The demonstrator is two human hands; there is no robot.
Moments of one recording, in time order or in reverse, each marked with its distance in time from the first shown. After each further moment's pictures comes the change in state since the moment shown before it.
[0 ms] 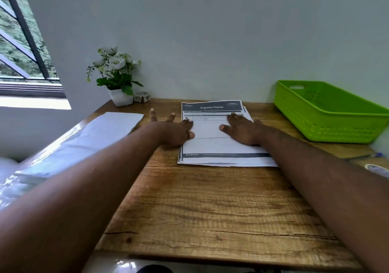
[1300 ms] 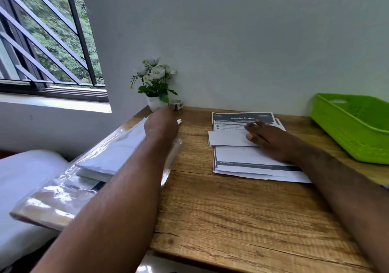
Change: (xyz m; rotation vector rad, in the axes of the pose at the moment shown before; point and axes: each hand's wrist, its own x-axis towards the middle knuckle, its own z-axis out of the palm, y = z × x) left_hand -0.037 -0.069 -0.003 -0.474 0.608 -0.569; right_hand -0.022 -0.020 -0.007 0.114 0.214 -0.333
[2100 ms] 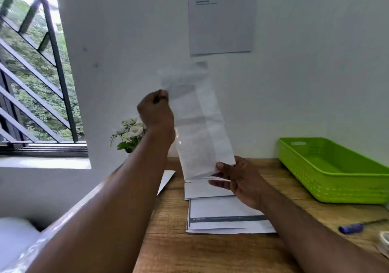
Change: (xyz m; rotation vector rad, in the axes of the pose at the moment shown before) left_hand 0.034 0.118 -0.090 -1.496 0.438 0.035; right_hand -0.017 -0.058 -0.041 1.686 0.179 0.044
